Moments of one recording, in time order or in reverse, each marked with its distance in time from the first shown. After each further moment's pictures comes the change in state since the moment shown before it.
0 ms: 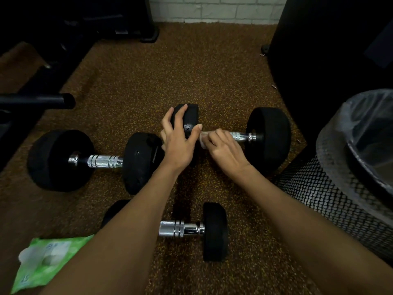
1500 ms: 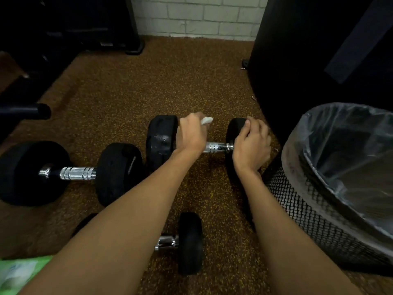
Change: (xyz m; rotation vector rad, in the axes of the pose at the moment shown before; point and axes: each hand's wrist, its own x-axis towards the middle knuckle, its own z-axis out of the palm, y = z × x) left_hand 0.031 0.072 0.048 0.169 -0.046 0.034; right_hand -0.011 0.051 -0.051 0.227 0.166 1.253
